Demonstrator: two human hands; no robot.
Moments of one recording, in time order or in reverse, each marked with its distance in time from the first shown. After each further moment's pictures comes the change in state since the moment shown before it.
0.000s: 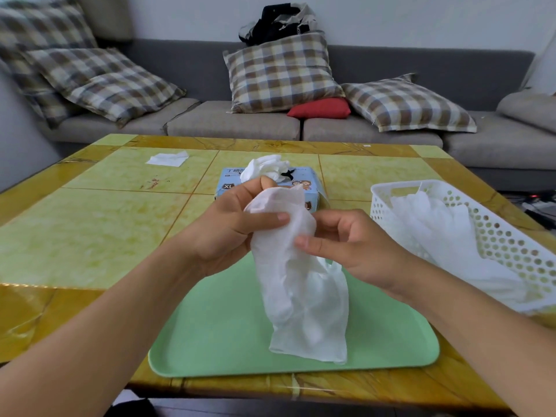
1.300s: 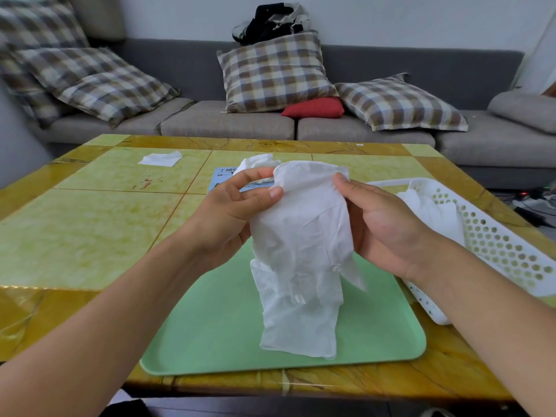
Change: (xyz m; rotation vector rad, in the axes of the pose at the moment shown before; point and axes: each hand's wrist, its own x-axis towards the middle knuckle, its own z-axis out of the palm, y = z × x) left_hand 0.007 0.005 0.017 -0.050 0.231 -0.020; right_hand 0.005 -0.015 -0.026 0.493 0.166 0.185
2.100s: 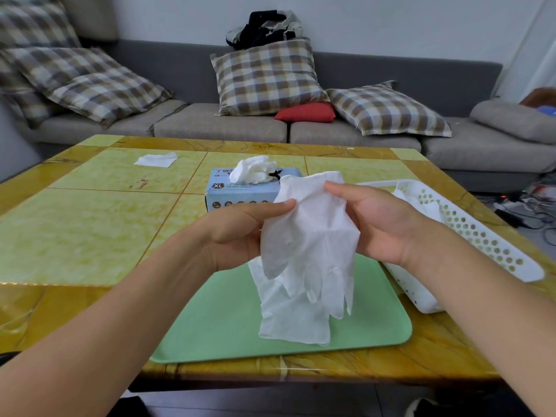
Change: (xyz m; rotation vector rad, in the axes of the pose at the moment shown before) left_hand -0.012 0.003 0.015 0.021 -0.053 -0.380; right_hand -0.010 -0.017 0.007 0.012 0.018 0.192
